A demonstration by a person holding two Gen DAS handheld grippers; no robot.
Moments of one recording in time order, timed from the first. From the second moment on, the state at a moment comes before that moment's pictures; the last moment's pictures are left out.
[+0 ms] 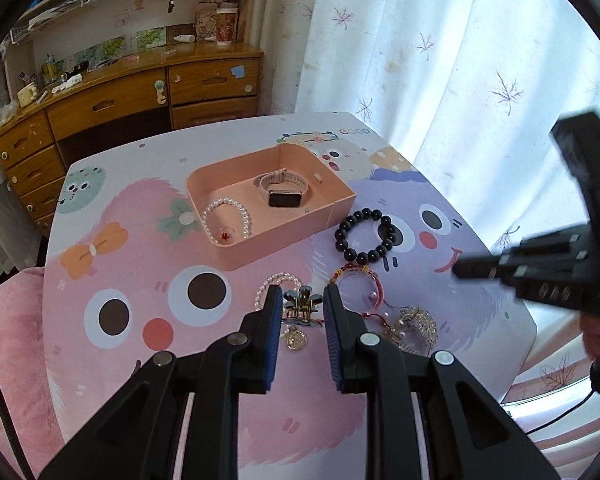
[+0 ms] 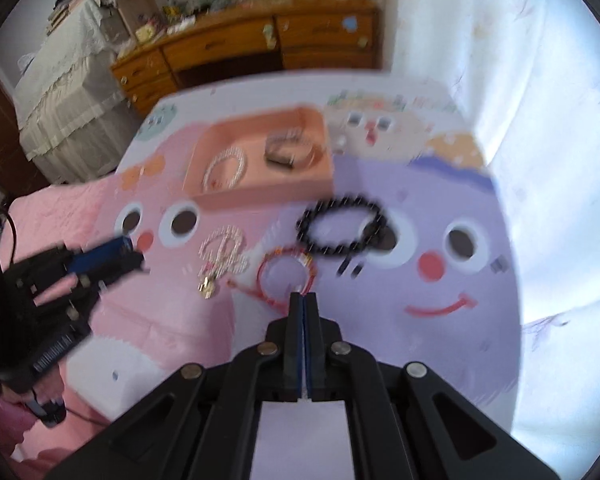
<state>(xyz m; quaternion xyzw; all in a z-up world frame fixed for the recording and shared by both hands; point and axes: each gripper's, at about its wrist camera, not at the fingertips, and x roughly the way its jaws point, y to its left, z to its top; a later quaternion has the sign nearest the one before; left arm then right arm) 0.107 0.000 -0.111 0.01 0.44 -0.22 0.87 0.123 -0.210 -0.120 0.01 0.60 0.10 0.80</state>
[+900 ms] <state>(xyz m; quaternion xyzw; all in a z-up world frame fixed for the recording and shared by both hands) 0.095 0.012 -0.140 -0.01 0.47 -0.19 0.86 0.112 -0.176 -0.214 -0.07 0.66 0.10 0.75</state>
